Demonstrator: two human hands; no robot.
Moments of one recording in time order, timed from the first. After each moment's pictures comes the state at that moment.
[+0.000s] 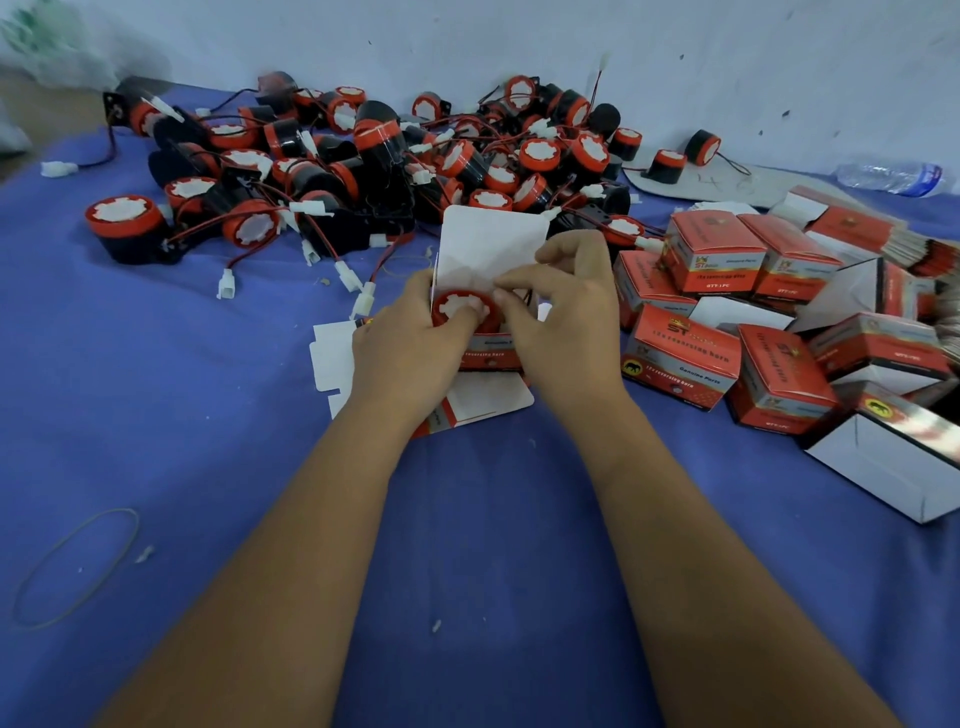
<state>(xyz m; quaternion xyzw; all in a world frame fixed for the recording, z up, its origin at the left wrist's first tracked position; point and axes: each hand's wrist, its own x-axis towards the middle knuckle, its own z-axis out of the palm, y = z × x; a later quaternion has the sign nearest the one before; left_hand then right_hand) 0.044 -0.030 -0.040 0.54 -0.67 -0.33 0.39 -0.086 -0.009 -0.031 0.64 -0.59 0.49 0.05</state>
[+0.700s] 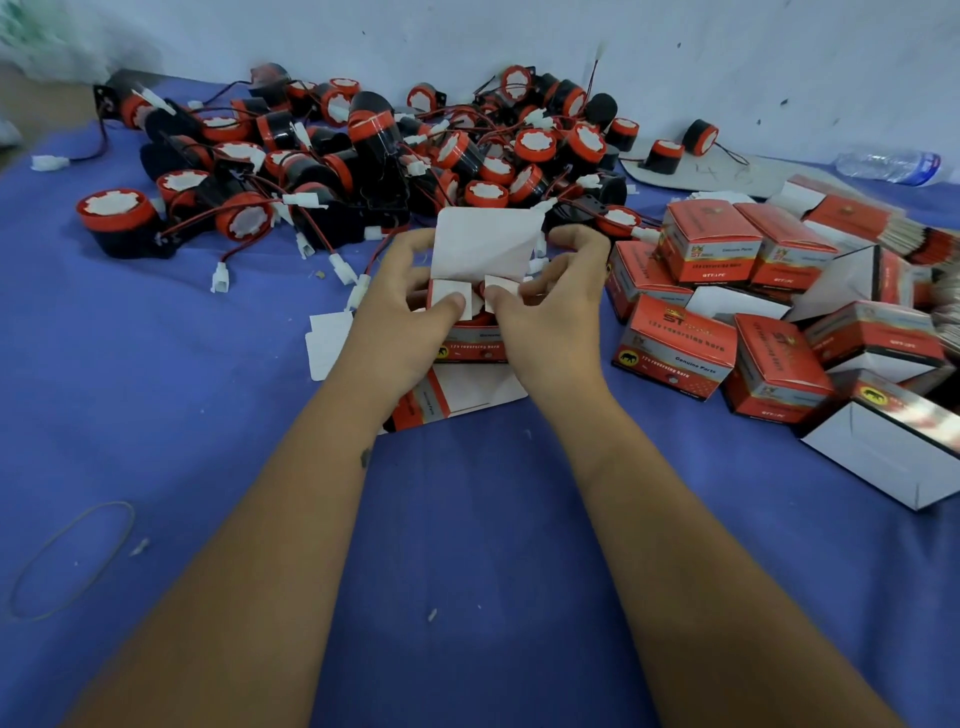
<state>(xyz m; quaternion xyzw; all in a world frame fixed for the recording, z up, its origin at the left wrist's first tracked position) 0.054 -0.040 -0.042 0.42 -0.64 -0.45 0.47 -0.070 -0.008 -0.029 0.49 -0.61 0.60 -0.17</state>
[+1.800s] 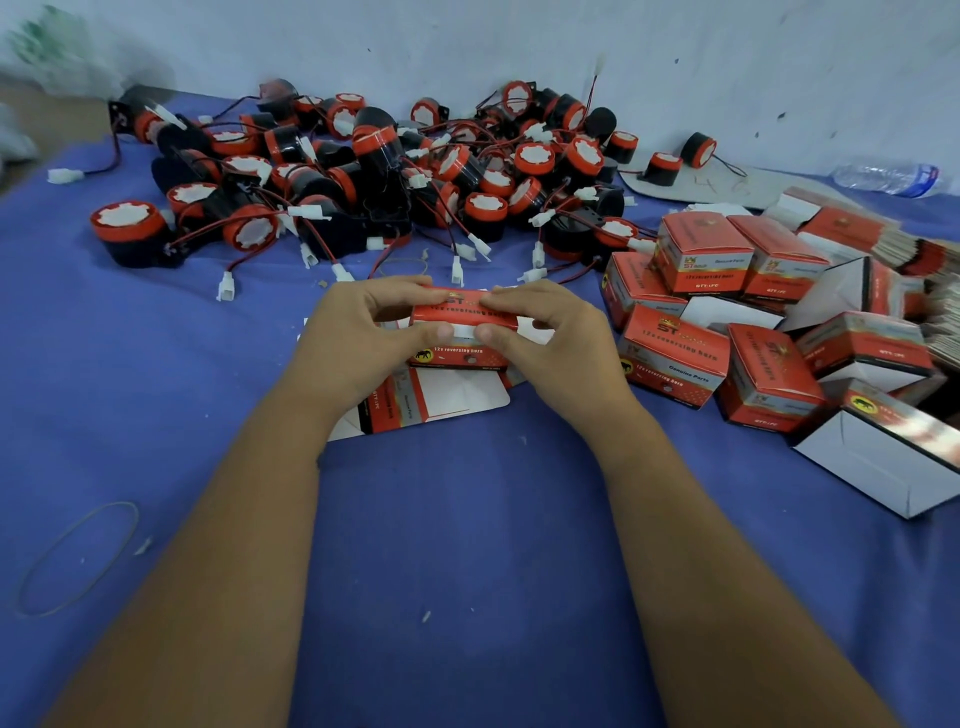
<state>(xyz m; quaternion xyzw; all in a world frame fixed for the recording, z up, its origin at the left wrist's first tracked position) 0.087 -0.044 -0.040 0.43 -0.68 -0.41 0.43 -0.104 0.002 -0.040 0.65 -0.58 0.45 -0.17</state>
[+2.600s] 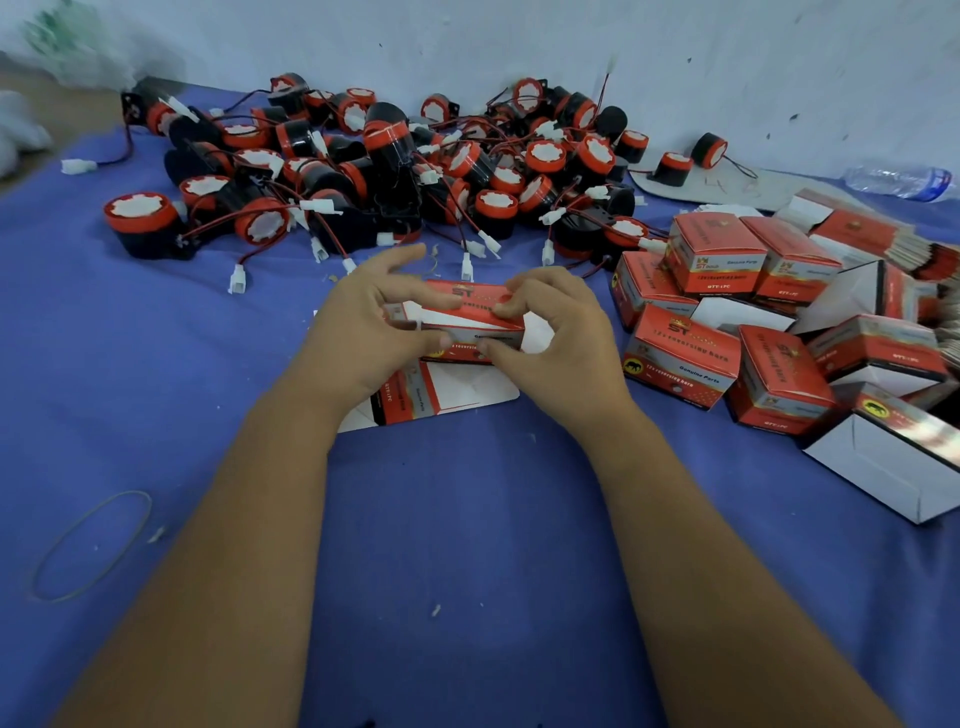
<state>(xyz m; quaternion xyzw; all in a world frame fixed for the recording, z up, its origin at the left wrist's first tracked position) 0.090 -0.042 -0.034 0.41 -0.73 -0.35 0.43 -0.097 0.003 -0.041 0.70 -0.57 0.43 -0.04</state>
